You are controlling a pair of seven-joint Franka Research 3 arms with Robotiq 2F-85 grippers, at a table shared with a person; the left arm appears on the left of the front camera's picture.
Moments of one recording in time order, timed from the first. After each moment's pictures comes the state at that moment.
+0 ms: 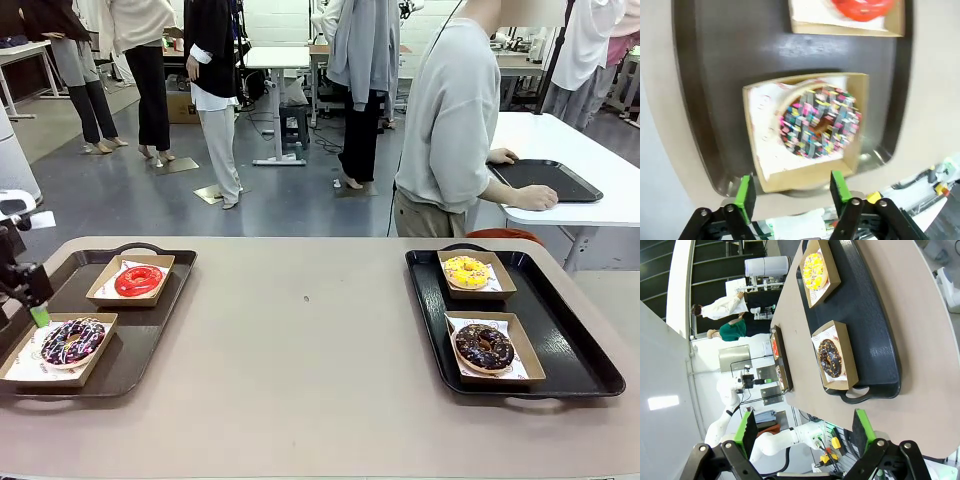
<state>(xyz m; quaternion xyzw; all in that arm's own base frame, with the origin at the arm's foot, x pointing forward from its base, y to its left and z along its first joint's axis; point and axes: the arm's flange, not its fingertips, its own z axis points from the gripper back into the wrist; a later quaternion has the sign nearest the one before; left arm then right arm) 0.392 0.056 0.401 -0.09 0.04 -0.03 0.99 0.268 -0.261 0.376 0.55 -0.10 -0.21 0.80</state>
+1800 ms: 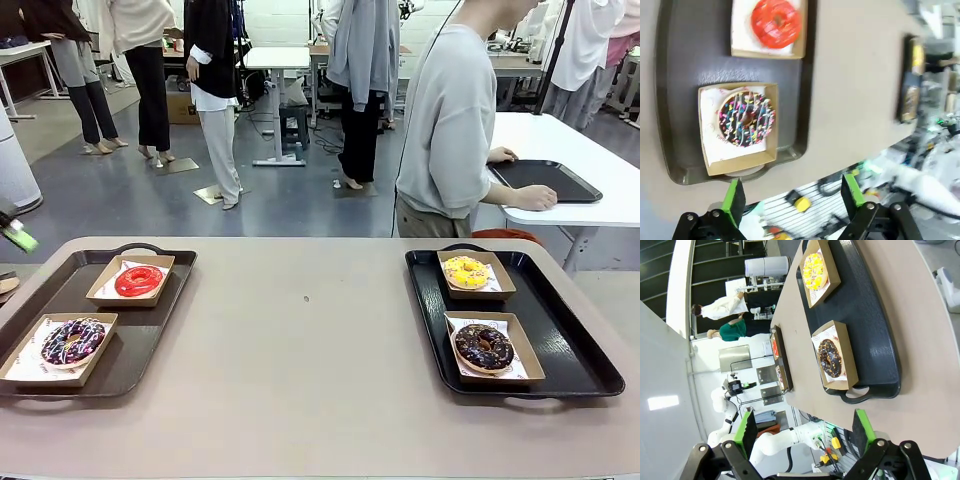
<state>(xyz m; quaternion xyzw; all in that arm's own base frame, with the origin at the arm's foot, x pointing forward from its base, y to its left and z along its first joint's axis) 0.368 0.104 0.482 -0.29 -0.04 0.04 0.95 0.268 -0.261 0.376 0.55 -0.10 -0.21 0.80</state>
